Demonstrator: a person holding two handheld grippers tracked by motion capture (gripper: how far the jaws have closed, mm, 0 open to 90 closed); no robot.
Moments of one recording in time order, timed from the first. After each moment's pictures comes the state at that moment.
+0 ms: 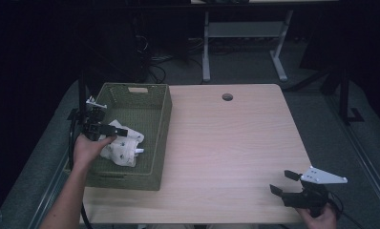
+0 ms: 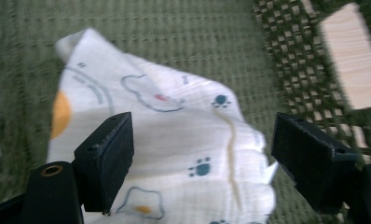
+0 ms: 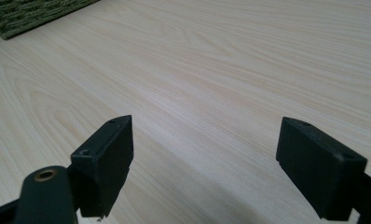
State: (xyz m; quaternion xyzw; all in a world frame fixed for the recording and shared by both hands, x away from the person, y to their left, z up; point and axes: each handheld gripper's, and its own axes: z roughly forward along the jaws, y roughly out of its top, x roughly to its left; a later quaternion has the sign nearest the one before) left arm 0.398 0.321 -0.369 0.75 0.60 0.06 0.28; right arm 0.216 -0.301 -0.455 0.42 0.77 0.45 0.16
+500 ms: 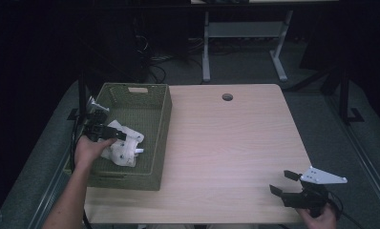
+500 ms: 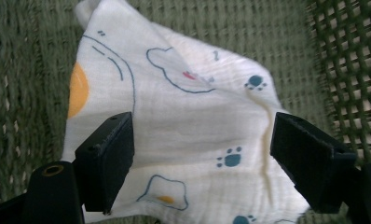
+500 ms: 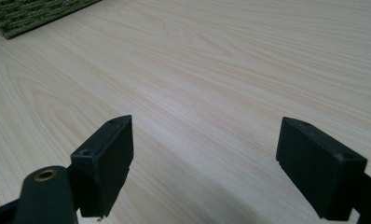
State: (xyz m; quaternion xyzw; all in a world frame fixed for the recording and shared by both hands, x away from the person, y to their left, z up) left arm 0.404 0.321 -0.381 0.75 0.62 0.05 0.22; right arm 0.216 -0.301 -0.455 0.41 0.77 0.45 0.16
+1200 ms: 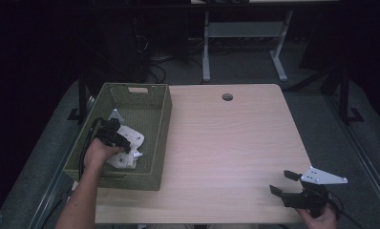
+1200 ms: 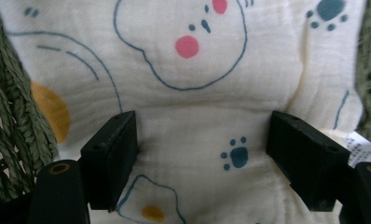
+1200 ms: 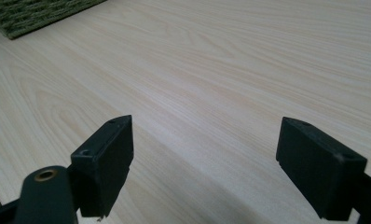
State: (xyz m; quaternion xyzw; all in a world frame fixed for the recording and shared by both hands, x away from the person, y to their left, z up) left arm 0.420 0.294 -0.421 0.79 0.62 0.03 0.05; right arm 0.215 -0.301 -0.454 0.41 0.77 0.45 0.16
